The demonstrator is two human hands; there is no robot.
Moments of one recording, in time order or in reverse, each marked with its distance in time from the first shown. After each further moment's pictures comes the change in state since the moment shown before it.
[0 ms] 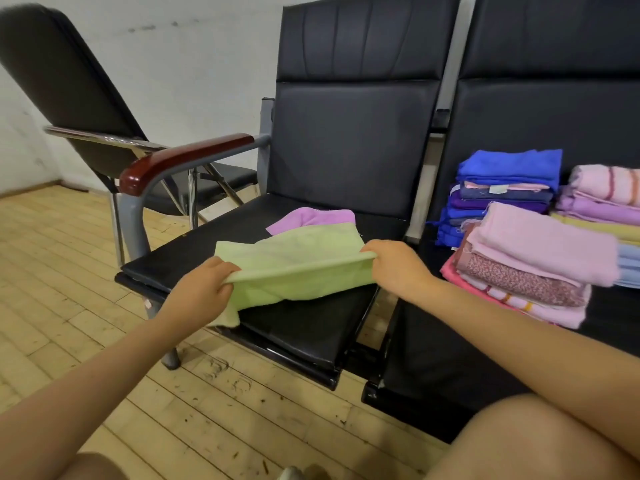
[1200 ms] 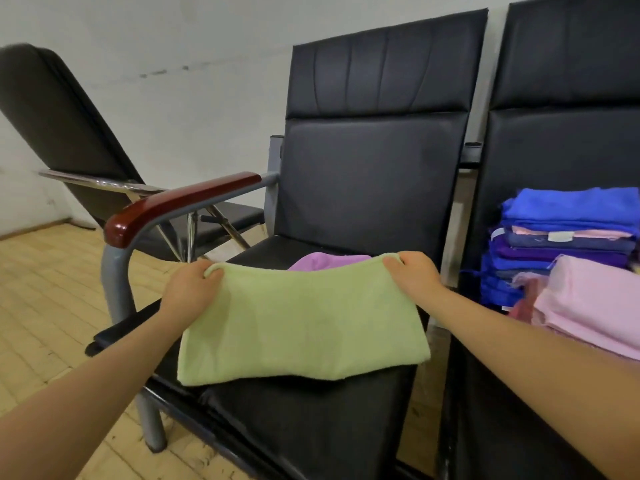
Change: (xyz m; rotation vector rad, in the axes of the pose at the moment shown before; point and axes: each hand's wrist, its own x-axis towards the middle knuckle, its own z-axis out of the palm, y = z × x) left_hand 0.137 -0.057 0.007 -0.219 0.305 -0.314; right_hand 0.144 0.040 0.028 0.289 0.239 0.222
